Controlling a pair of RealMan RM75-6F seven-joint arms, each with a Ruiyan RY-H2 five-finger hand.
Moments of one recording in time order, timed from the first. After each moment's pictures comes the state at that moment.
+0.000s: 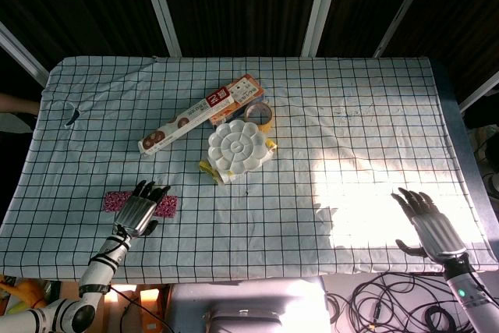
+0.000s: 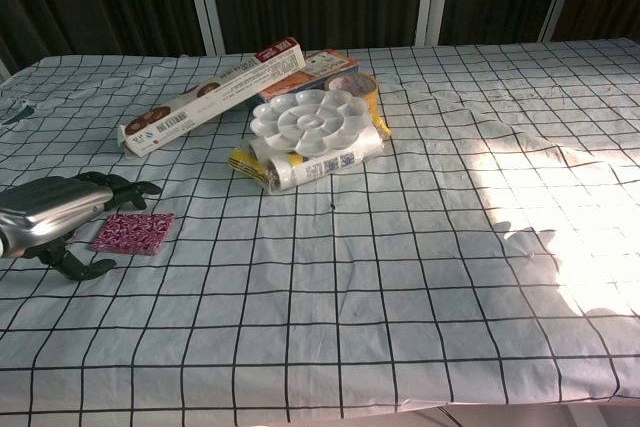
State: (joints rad) left arm -0.55 -1.53 -0.05 -1.42 1.15 0.97 0.48; right arm 0.21 -1.11 -0.05 -1.50 -1.54 1.21 0.08
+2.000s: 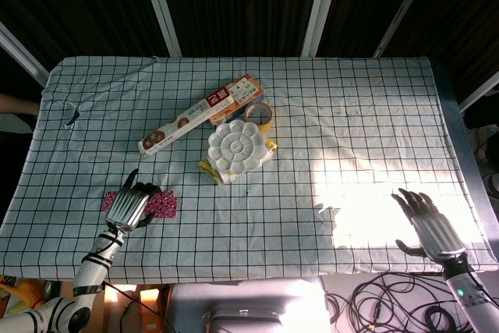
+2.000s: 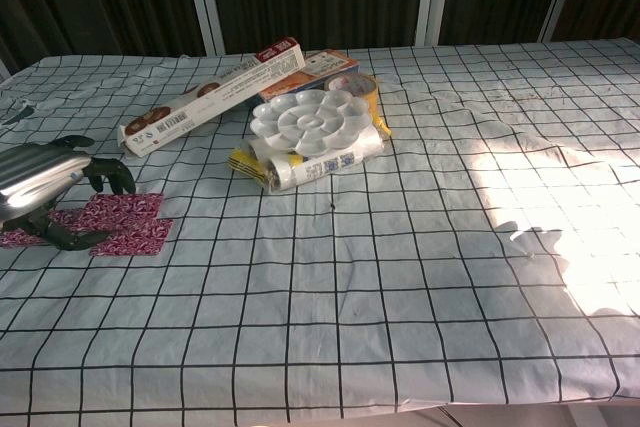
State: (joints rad) left arm -0.51 -1.54 -0.05 -1.34 1.30 1.12 0.34; right arm 0.21 -1.12 -0.05 -1.51 -1.52 1.20 0.06
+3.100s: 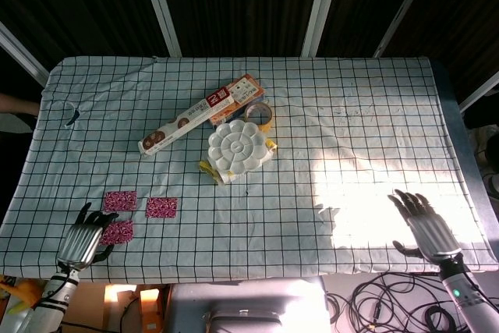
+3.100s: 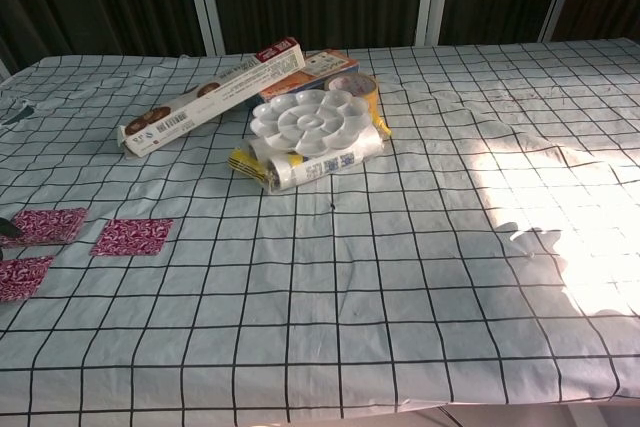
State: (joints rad) left arm -0.26 -1.44 0.08 -1.32 1.40 1.27 0.17; right arm 0.22 -1.12 -0.05 -1.52 -1.52 1.19 0.03
